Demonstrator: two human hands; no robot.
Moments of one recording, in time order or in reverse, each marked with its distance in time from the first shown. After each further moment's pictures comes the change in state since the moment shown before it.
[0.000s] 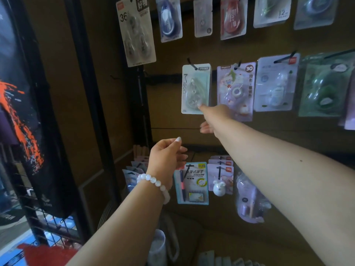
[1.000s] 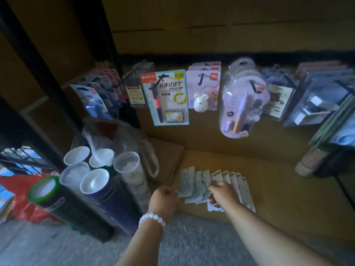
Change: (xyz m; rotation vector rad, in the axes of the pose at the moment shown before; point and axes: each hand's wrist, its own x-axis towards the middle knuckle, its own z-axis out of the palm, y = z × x) left_hand -0.096 -0.322 -0.061 0.567 -0.020 -0.625; right_hand -0.131 0.426 -0.016 -0.240 -0.240 0.608
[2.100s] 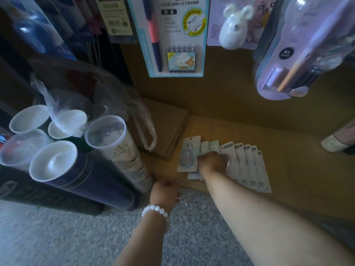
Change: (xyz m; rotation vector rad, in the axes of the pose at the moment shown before) left_hand 0.059 -0.069 0.029 -0.107 -0.054 -0.250; right_hand 0.095 0.012 0.080 -0.248 0.126 0.108
